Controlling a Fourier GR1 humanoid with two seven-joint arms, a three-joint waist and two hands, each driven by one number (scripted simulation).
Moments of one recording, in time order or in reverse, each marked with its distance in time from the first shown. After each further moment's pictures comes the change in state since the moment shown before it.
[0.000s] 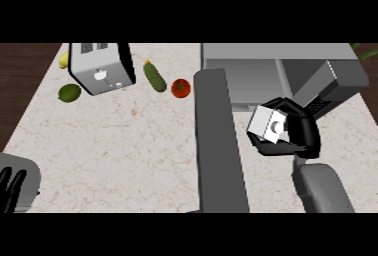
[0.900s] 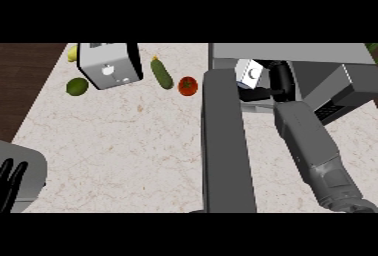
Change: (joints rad) left arm -0.075 0.030 0.059 0.072 0.038 -0.061 0.007; right arm -0.594 -0.050 -0.146 0.751 0.064 -0.114 -0.113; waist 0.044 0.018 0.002
